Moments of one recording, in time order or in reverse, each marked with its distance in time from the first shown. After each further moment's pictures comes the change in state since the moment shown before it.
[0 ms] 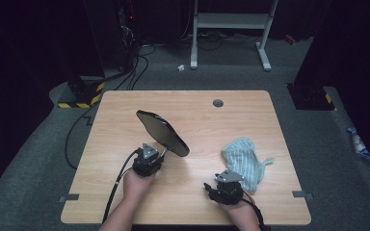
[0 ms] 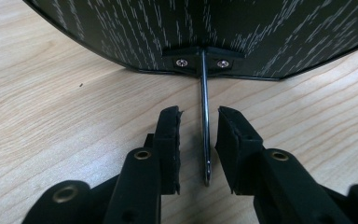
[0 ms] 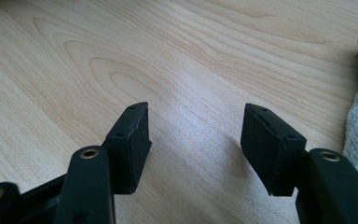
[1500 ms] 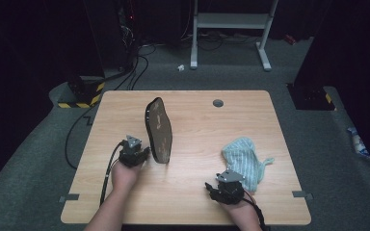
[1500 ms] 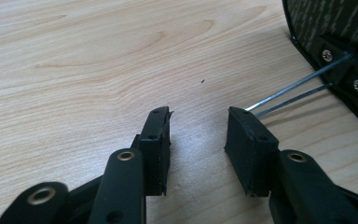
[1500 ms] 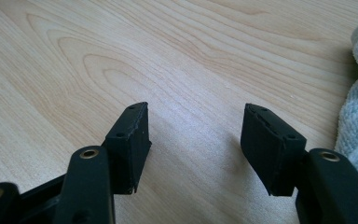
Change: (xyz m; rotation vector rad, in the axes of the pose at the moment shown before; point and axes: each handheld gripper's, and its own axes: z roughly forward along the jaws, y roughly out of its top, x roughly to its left) left arm 0.060 -0.004 0.005 0.024 0.125 -0.095; right arm -0.003 -0.001 -0.001 0.006 -0.008 0.000
